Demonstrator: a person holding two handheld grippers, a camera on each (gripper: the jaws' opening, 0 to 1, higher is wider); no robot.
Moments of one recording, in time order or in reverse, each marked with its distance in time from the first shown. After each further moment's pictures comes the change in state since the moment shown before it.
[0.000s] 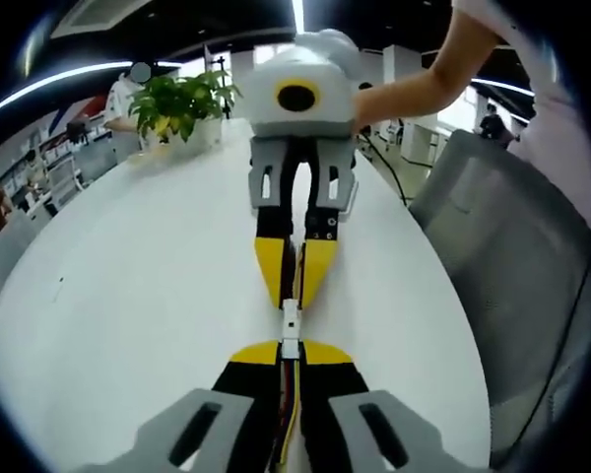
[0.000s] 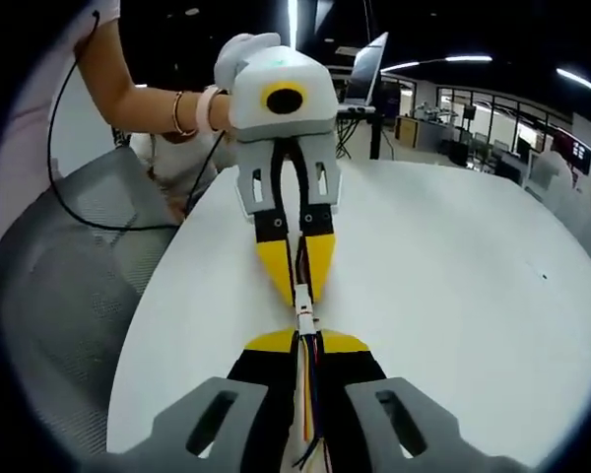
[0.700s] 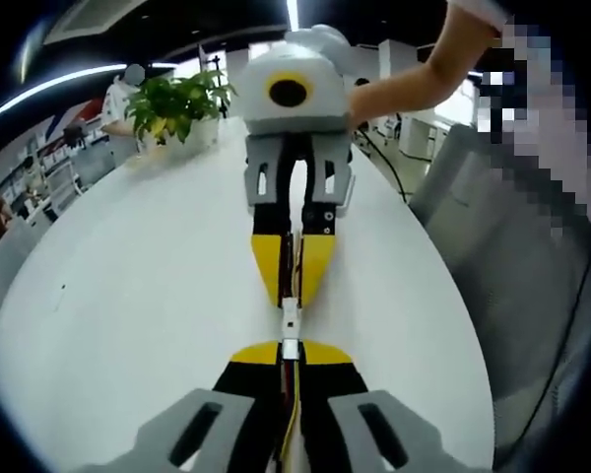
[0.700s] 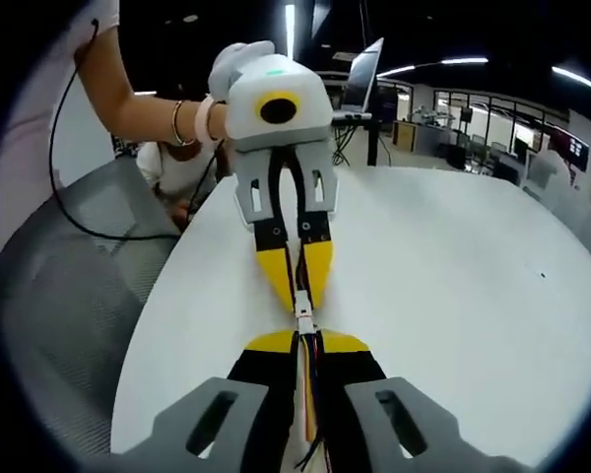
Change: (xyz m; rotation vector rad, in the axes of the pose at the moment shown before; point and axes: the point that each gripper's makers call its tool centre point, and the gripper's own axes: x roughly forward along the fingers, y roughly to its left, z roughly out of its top) left arm -0.002 0.003 0.004 0.039 -0.004 0.011; right arm -0.006 -0.004 0.006 0.042 -0.052 0.002
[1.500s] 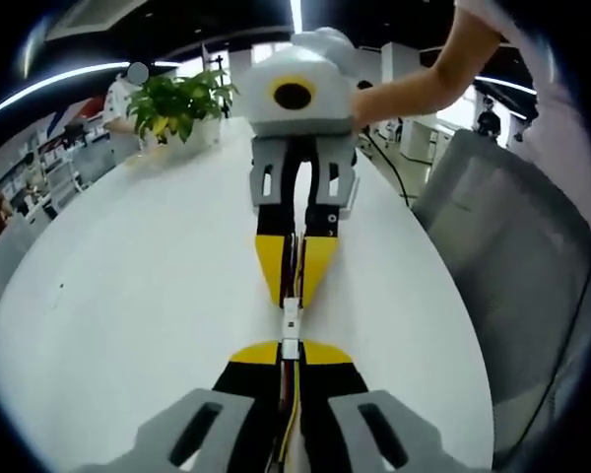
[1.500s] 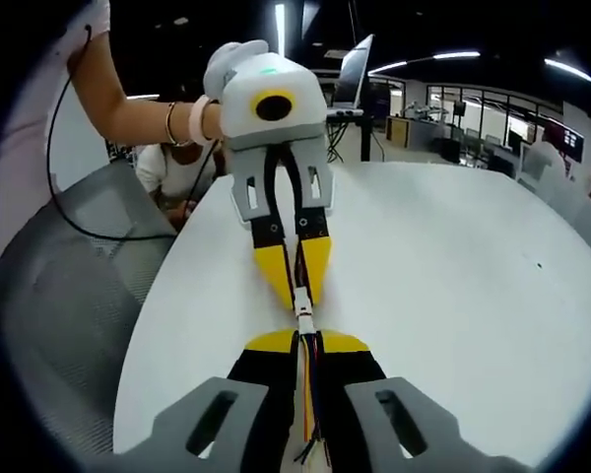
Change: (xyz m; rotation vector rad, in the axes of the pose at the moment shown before) left arm 0.005 0.002 0.003 -0.014 0.004 -0.008; right arm -0.001 -0.003 -0.004 0.019 0.019 -0.017
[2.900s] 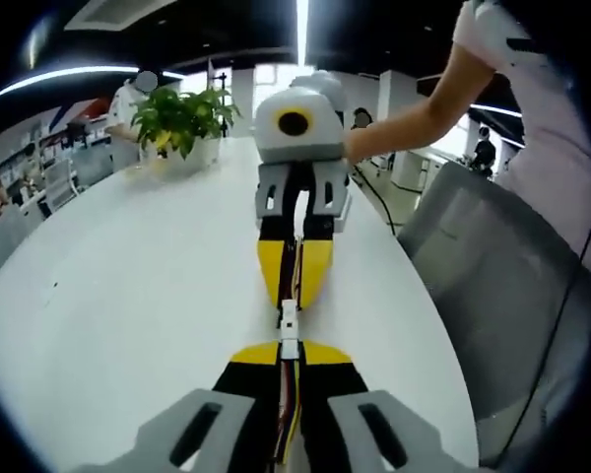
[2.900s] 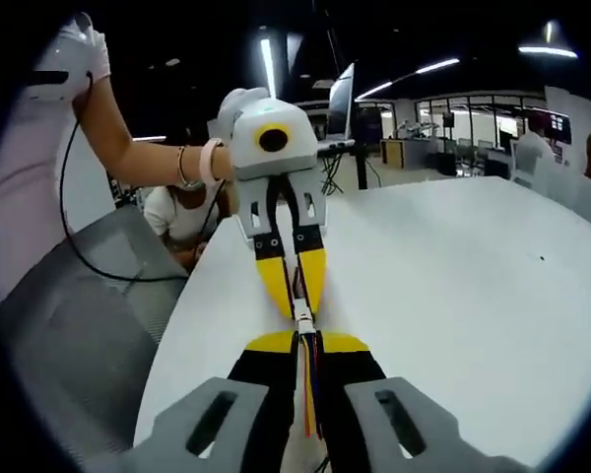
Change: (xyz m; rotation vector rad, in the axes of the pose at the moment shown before) left arm -0.015 -0.001 0.015 -0.068 -0.121 -0.062; right arm -0.014 -0.001 0.018 0.107 -0.174 0.040
